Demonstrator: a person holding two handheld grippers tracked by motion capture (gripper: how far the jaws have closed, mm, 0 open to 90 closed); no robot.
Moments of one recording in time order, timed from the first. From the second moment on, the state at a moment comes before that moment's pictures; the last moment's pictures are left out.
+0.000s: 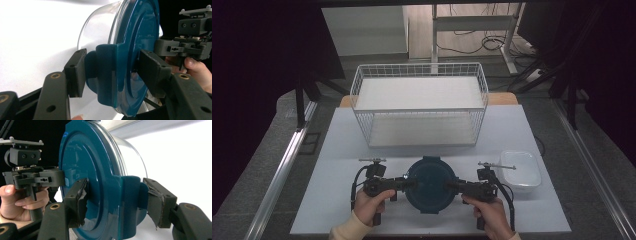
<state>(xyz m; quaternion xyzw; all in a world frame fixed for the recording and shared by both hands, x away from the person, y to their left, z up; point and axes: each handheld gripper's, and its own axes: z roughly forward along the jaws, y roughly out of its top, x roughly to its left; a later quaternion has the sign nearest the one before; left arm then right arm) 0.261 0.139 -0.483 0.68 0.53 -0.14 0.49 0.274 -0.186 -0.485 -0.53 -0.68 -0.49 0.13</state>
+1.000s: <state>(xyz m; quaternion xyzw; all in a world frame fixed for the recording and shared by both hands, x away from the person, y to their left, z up) 0.284 0.161 -0.432 0.68 0.51 -0.11 0.52 0.298 -0.167 -0.428 -0.49 -0.70 -0.52 0.09</state>
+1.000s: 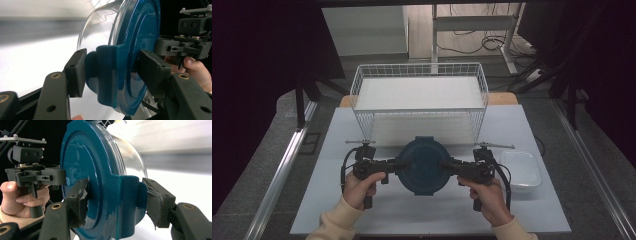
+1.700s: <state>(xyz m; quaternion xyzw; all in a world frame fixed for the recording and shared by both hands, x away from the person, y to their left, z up) 0.303 0.169 -0.398 0.67 0.50 -0.10 0.54 0.320 -0.157 -0.385 -0.47 -0.71 -0.52 0.07</state>
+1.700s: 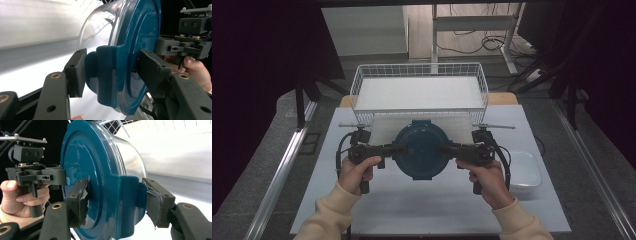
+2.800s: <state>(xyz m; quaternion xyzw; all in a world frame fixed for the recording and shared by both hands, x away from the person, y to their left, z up) 0.327 0.173 -0.349 0.68 0.48 -0.09 0.55 0.339 -0.152 -0.332 -0.46 -0.72 -0.52 0.04</state>
